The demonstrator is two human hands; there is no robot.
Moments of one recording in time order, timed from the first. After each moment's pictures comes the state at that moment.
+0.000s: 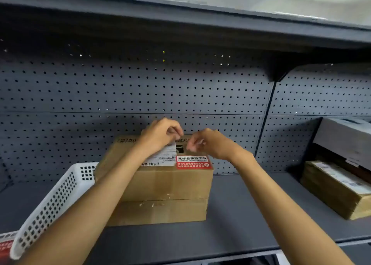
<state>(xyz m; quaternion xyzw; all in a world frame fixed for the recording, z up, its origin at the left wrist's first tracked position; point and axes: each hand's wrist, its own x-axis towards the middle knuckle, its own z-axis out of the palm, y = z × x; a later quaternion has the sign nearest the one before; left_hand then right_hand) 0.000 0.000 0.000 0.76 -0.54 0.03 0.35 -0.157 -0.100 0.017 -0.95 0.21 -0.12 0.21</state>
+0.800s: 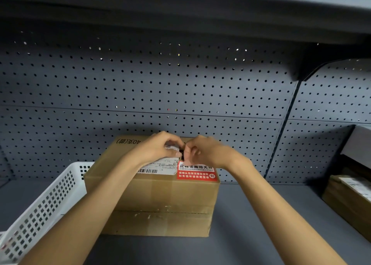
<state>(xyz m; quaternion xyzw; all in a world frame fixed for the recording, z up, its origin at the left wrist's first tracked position) 0.030 -0.012 -0.031 0.74 -0.56 -0.14 0.35 -0.127 -0.115 0.009 -0.96 0.17 -0.03 0.23</state>
